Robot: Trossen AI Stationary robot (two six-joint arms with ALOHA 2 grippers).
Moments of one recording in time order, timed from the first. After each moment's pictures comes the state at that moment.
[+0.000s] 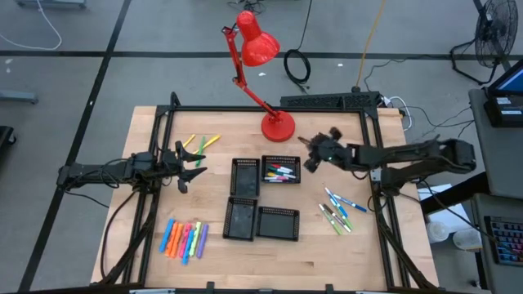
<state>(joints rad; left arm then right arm) 0.03 0.08 0.02 0.06 -0.16 -0.05 -0.20 1.20 0.53 -0.03 0.56 0.13</state>
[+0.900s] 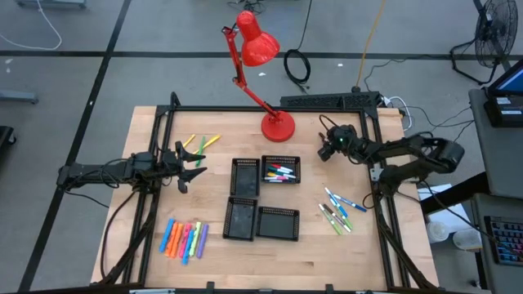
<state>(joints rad) 0.03 0.08 0.02 0.06 -0.16 -0.05 -0.69 1.38 0.24 0.42 0.23 0.03</state>
